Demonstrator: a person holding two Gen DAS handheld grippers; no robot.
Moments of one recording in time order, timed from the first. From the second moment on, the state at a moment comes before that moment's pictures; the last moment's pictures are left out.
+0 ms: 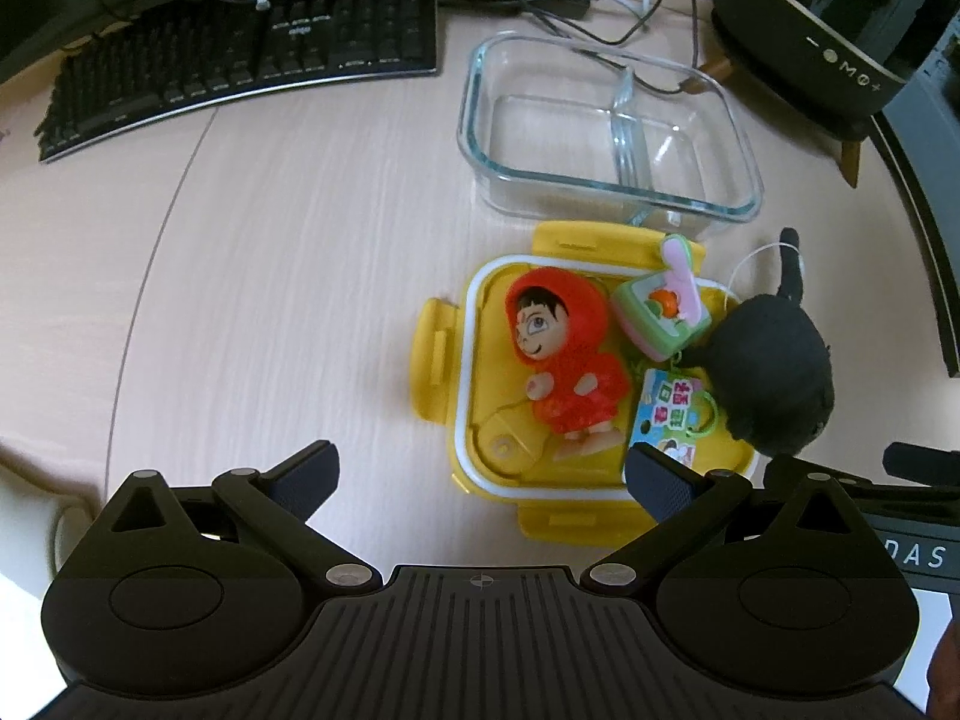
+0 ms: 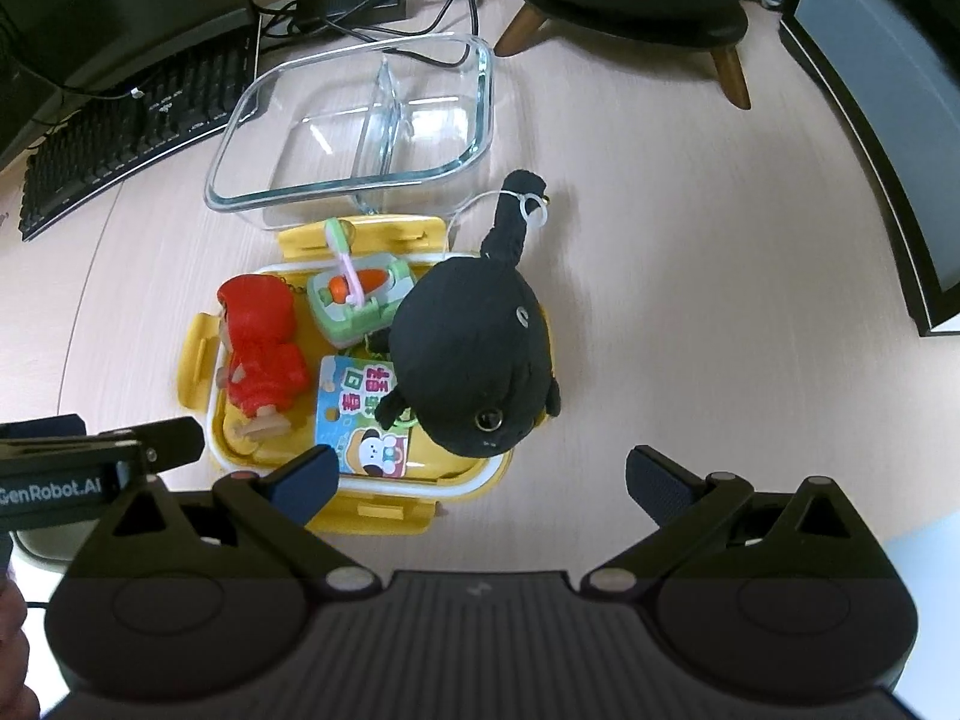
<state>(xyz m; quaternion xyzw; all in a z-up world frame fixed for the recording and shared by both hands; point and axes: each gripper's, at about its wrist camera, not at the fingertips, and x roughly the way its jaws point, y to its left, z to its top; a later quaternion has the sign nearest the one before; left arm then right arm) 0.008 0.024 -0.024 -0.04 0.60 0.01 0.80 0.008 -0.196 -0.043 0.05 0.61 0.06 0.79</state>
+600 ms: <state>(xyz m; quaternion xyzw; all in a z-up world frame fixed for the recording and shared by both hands) 0.007 0.021 -0.028 -0.04 0.60 0.01 0.80 0.005 -0.199 -0.044 0.05 0.61 0.06 0.79</state>
